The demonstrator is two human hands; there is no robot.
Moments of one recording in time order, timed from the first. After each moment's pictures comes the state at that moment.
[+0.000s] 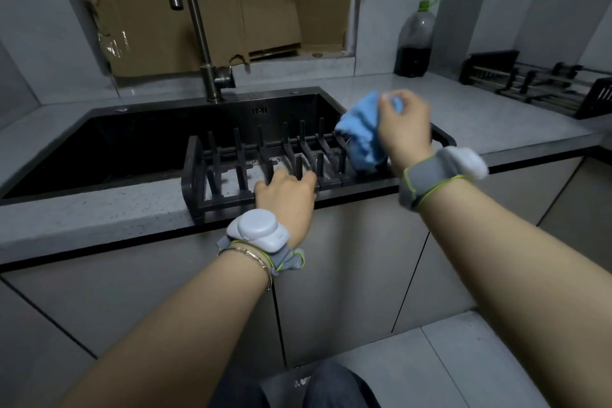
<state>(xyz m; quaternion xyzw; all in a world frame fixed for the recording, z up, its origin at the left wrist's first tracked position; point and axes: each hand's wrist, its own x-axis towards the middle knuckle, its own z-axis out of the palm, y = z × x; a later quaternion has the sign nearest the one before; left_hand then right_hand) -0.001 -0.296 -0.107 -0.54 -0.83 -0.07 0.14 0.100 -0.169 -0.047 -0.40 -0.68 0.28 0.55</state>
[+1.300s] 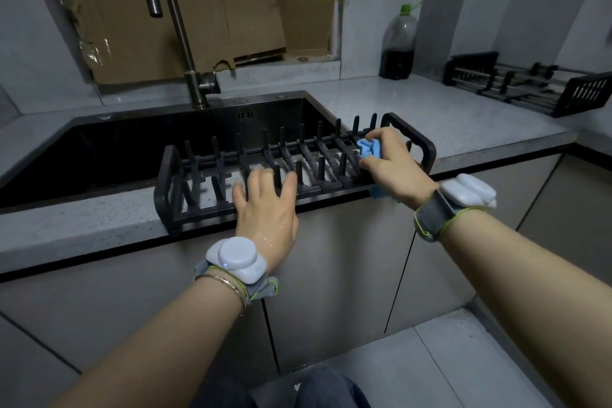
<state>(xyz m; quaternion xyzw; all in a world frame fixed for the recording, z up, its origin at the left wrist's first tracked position) -0.008 -0.299 -0.145 -0.55 -0.73 -0.21 0.35 0.146 -0.165 -0.081 -0.38 -0.81 0.30 0.32</state>
